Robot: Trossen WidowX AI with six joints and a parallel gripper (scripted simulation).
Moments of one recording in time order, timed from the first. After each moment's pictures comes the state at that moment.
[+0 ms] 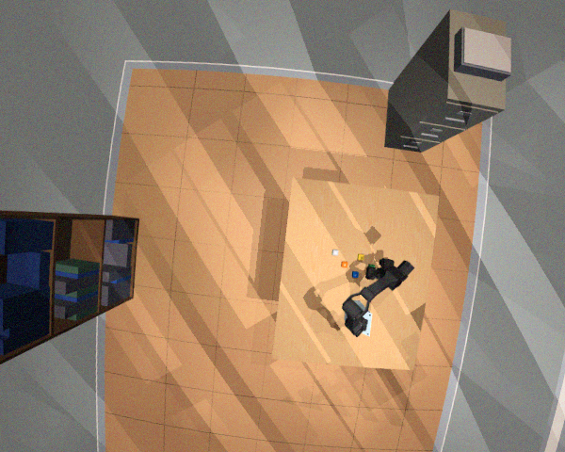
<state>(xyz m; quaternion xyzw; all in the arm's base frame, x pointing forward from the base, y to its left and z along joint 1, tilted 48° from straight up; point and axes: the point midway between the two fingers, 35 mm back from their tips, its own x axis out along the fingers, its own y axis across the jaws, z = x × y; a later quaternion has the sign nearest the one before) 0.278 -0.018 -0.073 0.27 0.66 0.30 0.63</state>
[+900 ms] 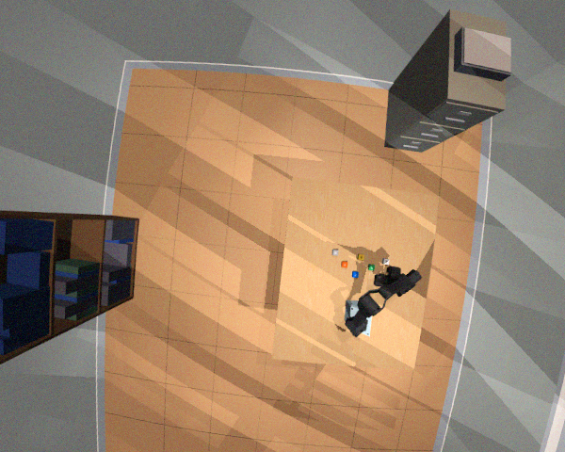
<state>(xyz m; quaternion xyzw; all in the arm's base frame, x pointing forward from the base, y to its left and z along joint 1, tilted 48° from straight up) 0.236 -0.035 -0.151 0.26 0.67 0.30 0.63</state>
